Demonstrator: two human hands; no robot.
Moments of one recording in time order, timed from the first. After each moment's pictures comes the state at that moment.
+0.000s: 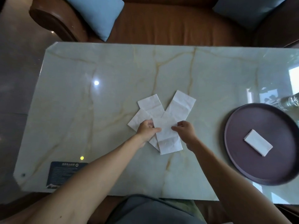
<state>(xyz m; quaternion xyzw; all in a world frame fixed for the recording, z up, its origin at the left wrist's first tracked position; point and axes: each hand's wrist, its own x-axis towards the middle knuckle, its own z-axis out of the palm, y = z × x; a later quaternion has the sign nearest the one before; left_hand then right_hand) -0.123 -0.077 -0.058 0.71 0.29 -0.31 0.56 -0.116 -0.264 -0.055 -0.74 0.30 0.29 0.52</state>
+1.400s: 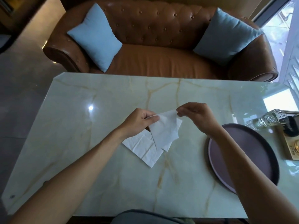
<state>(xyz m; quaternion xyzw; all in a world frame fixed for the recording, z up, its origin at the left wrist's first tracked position) -0.075 -0.056 0.125 0.77 -0.05 -0.22 0.60 -0.053 -0.313 0.139 -0.83 -0.04 0.12 0.54</state>
